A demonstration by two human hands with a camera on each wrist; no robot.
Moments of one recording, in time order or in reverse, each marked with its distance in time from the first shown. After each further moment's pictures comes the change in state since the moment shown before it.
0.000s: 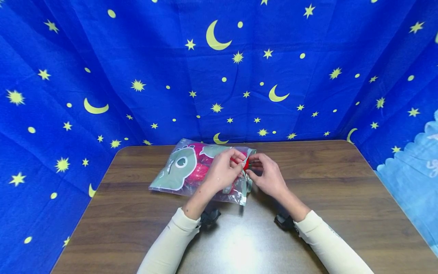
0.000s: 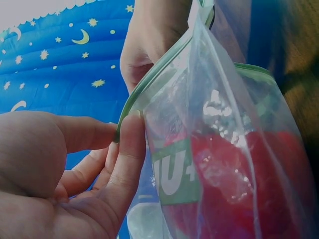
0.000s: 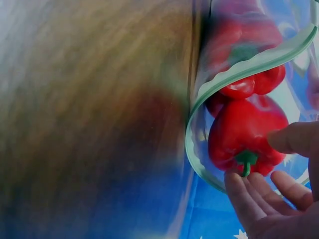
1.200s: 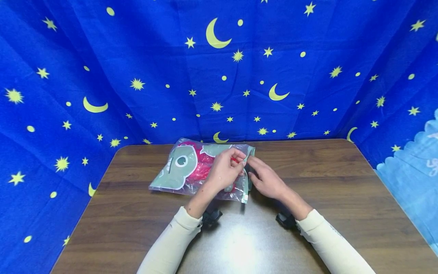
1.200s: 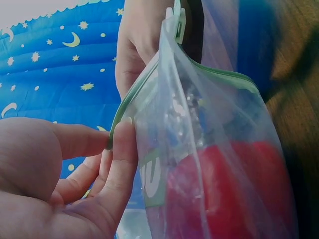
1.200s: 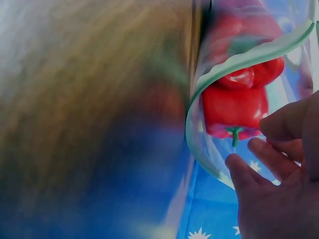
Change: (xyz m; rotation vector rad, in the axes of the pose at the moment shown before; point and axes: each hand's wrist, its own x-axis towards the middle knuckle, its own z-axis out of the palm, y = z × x) left_hand 0.003 -0.006 0.007 -0.013 0.045 -0.030; right_hand -0.003 0.004 -0.005 -0.205 -0.242 -0.125
